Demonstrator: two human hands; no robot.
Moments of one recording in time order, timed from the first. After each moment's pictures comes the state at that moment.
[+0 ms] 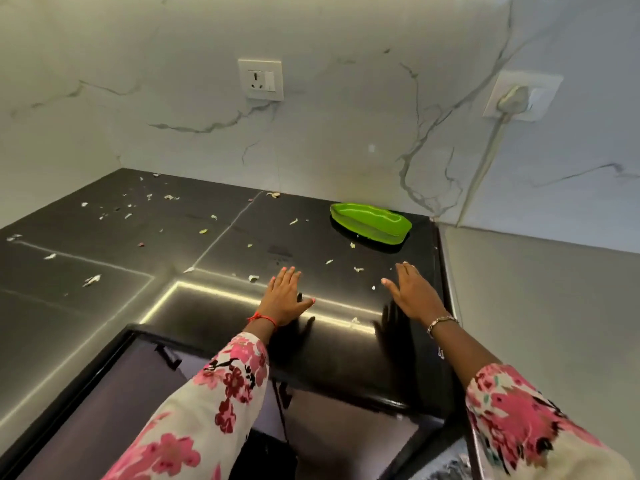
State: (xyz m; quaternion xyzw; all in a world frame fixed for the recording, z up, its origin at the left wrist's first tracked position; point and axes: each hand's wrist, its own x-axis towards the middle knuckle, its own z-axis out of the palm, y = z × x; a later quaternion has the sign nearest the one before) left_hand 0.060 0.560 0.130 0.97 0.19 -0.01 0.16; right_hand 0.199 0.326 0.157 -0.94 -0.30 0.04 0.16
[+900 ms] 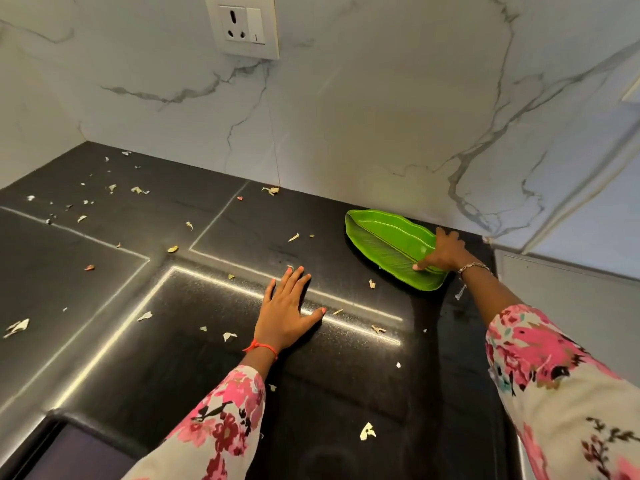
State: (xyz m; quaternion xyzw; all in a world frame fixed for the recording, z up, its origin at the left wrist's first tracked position) left_hand 0.177 0.631 0.080 0.96 0.21 0.08 0.19; right_hand 0.457 0.438 0.144 -0.96 -0.17 0.22 0.09
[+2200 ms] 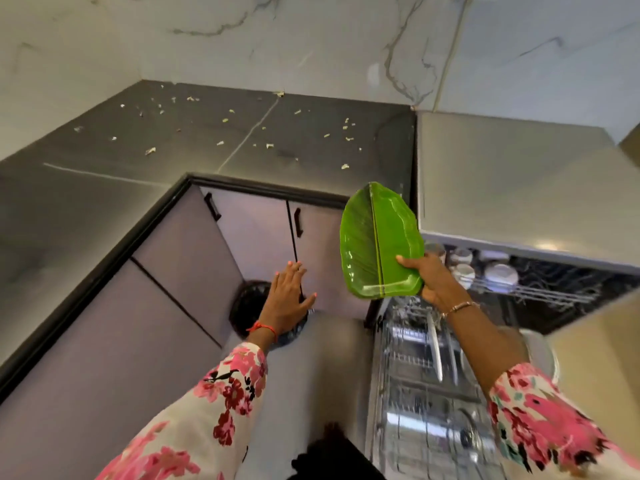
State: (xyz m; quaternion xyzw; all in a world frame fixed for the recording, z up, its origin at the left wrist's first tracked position) left_hand -0.294 0.337 0.062 0.96 0.17 0.03 0.23; right_hand -0.129 0.119 0.136 -0.62 0.05 0.32 0.71
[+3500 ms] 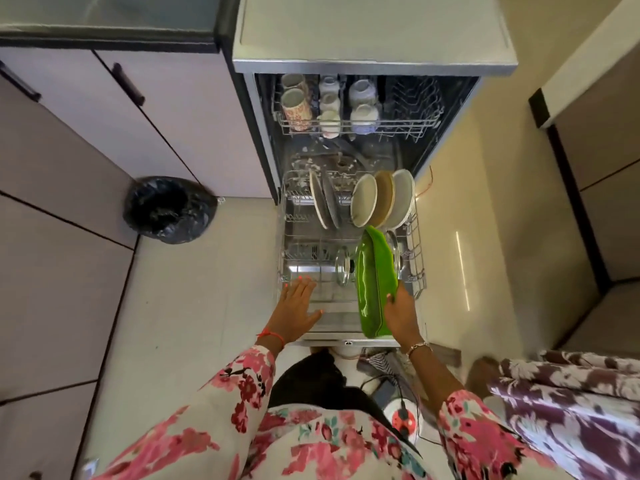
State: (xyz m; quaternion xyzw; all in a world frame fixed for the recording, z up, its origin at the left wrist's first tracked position) left_hand -0.404 -0.076 -0.050 0.94 0.03 -0.21 0.26; right_hand -0.338 -0.282 -0.008 -0.90 0.10 0.21 0.37
